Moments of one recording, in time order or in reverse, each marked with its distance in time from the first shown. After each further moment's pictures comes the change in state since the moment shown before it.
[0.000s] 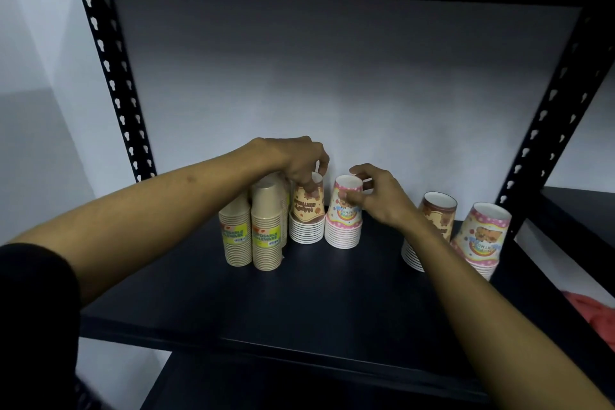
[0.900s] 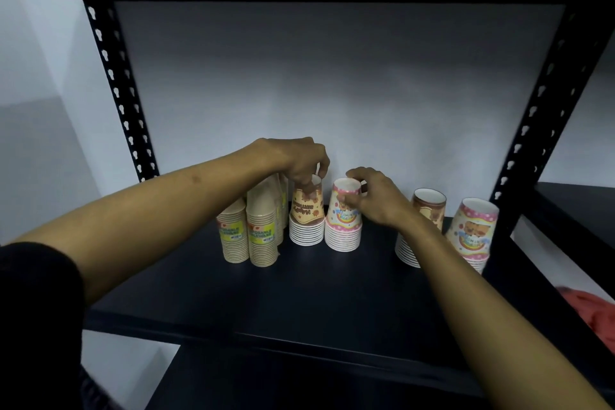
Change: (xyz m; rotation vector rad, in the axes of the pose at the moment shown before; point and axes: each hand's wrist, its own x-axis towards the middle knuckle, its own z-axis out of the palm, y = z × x) left_hand -0.007 0.027 -0.007 0.095 -0.031 -0.017; right_hand -0.020 -0.009 -0.014 -0.171 -0.056 -0.010
